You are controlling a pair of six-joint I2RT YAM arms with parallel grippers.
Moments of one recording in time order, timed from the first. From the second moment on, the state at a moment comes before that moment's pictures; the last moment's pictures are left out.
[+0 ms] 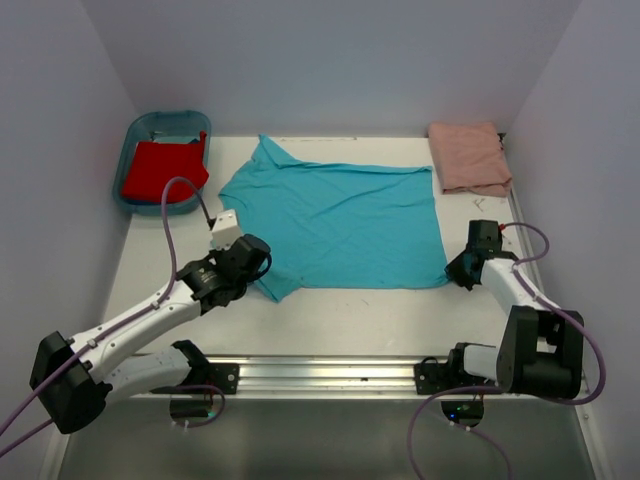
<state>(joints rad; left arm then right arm) -0.75 1.02 0.74 -0.66 -0.66 -0.89 -0.12 1.26 0.61 -0.45 0.12 0.75</state>
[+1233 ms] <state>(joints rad) -0.53 1.28 0.80 -0.27 -0.71 -0.59 -0.12 1.42 0.82 -0.33 0.08 0.72</state>
